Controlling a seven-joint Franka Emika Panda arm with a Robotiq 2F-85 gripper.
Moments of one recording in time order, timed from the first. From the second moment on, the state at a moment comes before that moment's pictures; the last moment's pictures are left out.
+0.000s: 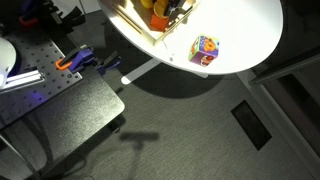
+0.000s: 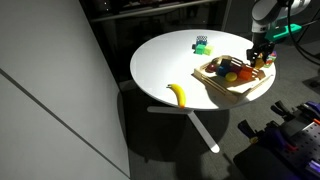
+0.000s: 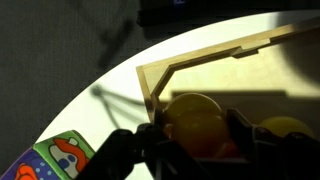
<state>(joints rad) -0.11 0.37 -0.13 -2.17 -0.10 2.25 0.00</state>
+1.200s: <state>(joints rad) -0.18 0.60 -0.18 -1.90 -0.02 2.24 0.12</state>
